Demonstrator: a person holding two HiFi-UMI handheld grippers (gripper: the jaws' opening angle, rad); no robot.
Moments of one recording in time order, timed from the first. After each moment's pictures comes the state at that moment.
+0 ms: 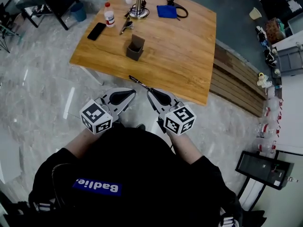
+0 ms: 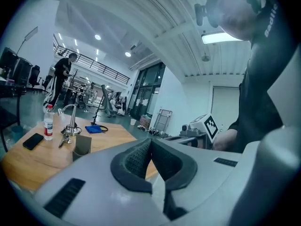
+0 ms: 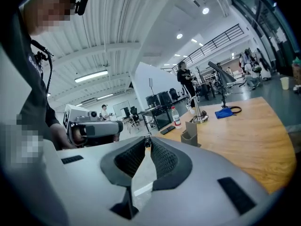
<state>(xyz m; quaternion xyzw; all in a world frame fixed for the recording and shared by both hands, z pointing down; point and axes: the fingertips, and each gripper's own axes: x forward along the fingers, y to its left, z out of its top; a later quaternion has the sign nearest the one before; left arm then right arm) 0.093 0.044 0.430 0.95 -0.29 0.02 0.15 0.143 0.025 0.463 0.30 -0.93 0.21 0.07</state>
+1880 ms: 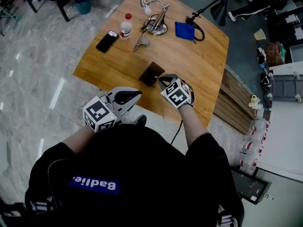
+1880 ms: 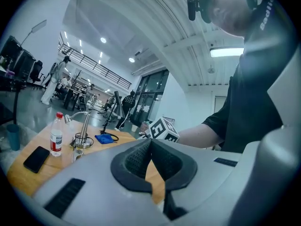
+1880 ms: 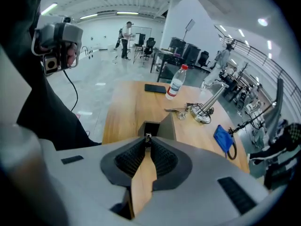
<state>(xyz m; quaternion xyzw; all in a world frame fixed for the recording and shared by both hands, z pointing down) -0.021 -0.112 0.432 0.95 -0.28 -0.03 0.16 0.063 -0.220 0.574 0.19 -0.83 -0.01 0.53</state>
